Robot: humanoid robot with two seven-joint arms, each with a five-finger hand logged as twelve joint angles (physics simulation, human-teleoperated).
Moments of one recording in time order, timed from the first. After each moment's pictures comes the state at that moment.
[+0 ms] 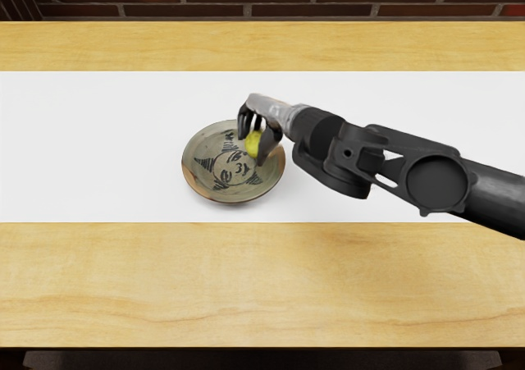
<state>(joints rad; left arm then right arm) -0.02 0.00 0.25 -0.21 0.00 -0.02 0.08 1.13 -0.15 0.30 1.26 -1.16 -0.06 -0.61</state>
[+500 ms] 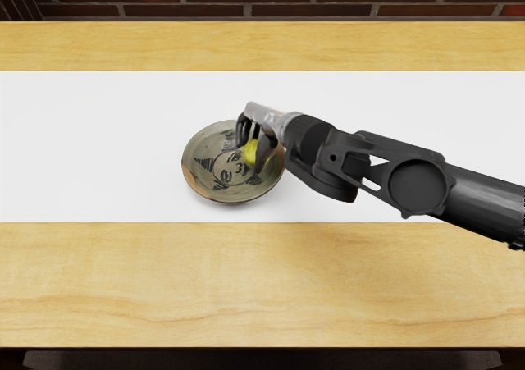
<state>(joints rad) -0.02 0.00 0.25 -0.21 0.00 -0.02 0.08 1.12 -0.10 0.28 1.18 -1.16 -0.06 -0.61</state>
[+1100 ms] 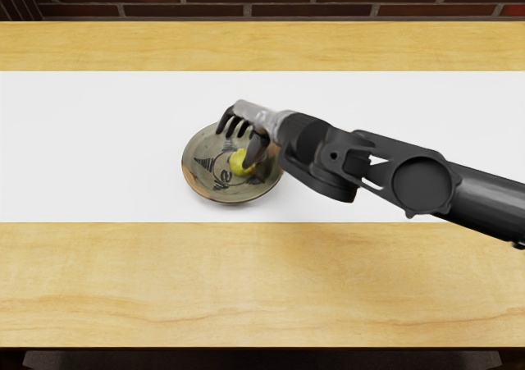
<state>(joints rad) -0.02 0.00 0.25 -0.21 0.00 -0.02 0.08 1.13 -0.12 0.30 1.25 -1.11 -0.08 -0.61</state>
